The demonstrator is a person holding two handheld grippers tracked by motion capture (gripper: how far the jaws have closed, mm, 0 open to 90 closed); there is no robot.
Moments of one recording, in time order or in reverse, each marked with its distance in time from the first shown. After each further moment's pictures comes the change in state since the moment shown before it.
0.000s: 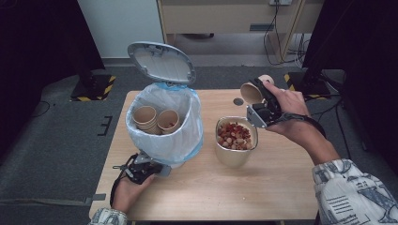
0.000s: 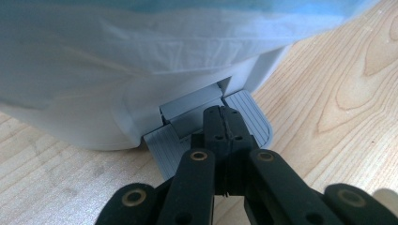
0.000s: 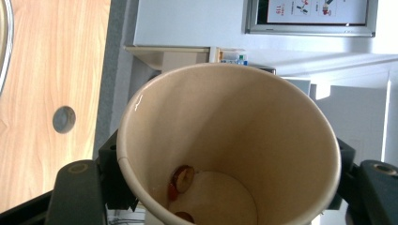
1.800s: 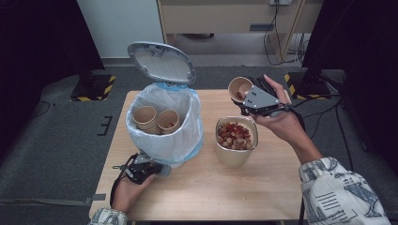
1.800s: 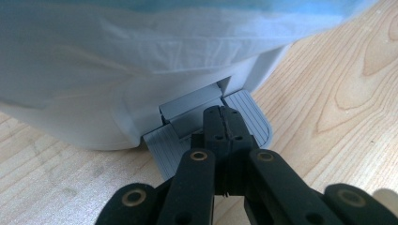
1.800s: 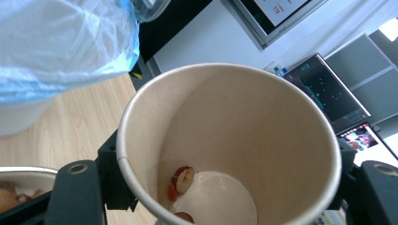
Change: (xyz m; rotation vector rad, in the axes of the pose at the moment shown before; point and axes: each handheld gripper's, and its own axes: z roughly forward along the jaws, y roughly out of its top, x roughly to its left) left arm 0.000 0.000 0.000 -0.001 -0.002 0.000; right arm -0.013 0.007 0.015 -0.232 0.118 0.711
